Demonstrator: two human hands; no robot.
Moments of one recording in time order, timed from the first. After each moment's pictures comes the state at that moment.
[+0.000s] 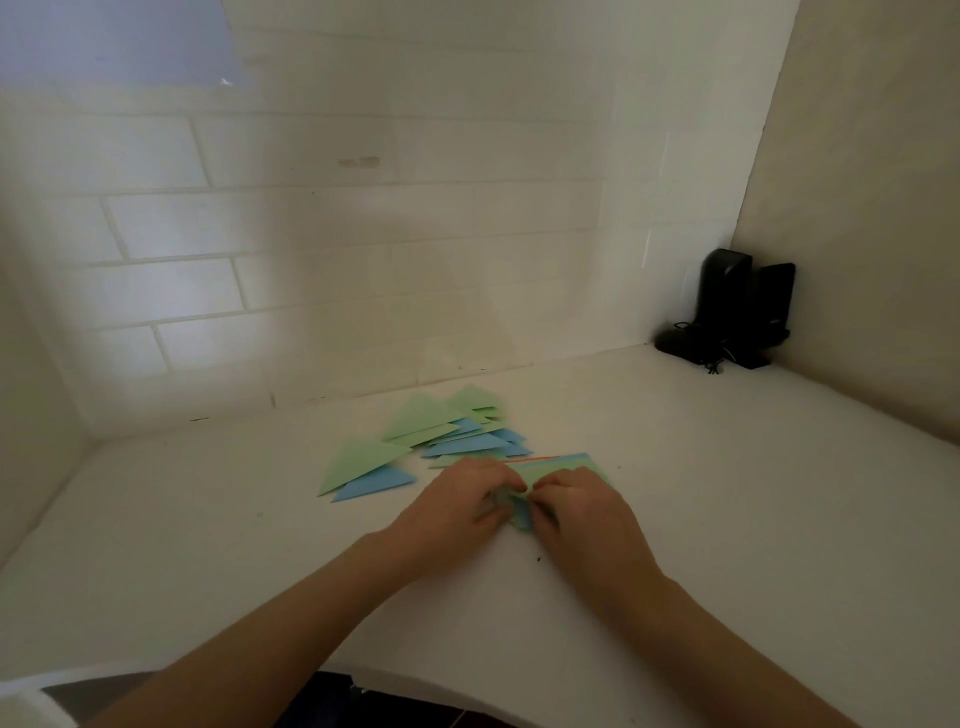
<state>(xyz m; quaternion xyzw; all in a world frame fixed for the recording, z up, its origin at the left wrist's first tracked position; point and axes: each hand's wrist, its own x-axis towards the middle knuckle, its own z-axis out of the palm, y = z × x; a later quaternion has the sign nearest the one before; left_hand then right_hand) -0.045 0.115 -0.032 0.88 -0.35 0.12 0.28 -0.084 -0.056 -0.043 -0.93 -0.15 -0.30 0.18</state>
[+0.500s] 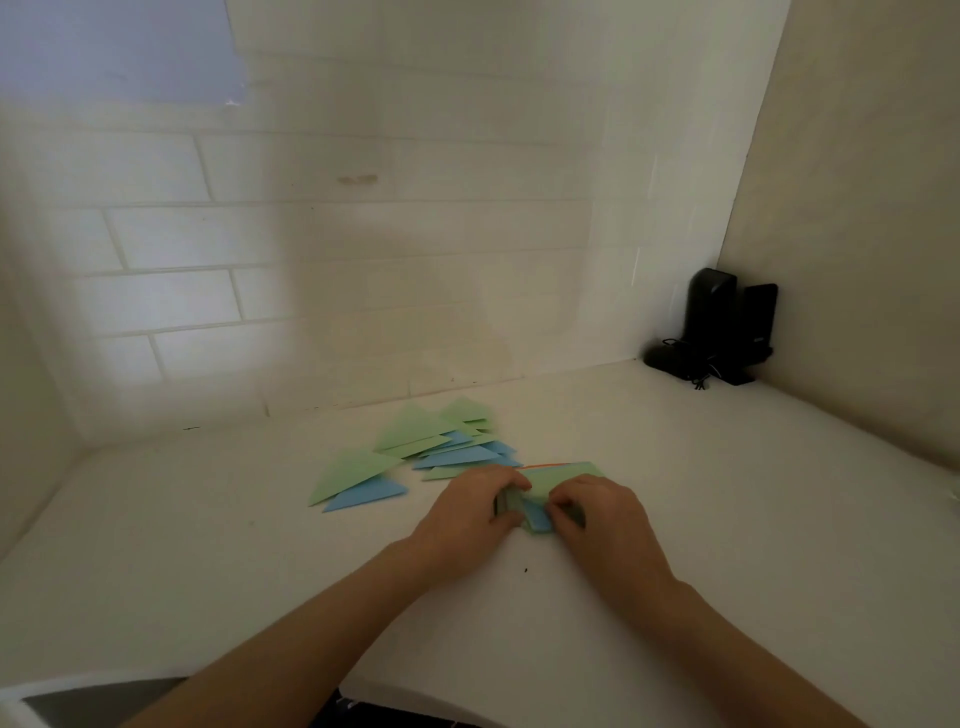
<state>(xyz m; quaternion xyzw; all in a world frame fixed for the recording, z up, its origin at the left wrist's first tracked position) -0.041 0.091 -0.039 0.89 -0.28 0.11 0.34 -0.074 -0.089 -0.045 -0.93 -0.10 -0.26 0.25</state>
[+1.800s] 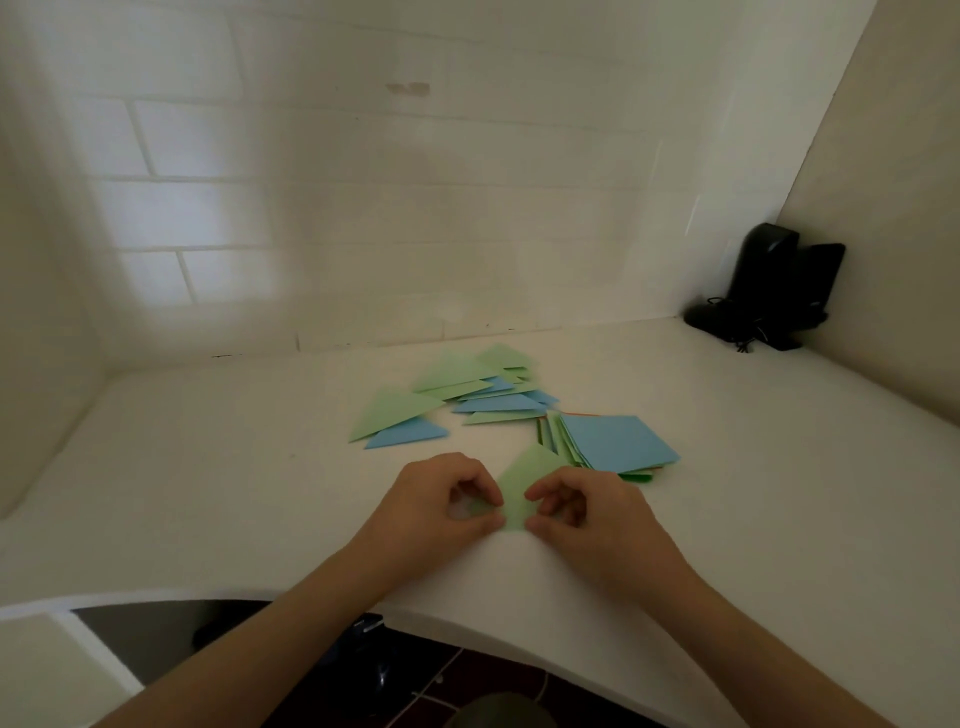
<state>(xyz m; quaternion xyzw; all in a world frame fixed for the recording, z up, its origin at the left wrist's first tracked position) -0.098 0.167 -0.037 0.88 -0.23 0.08 0.41 -0.121 -0.028 -0.025 -0.92 -0.08 -0.06 0.39</state>
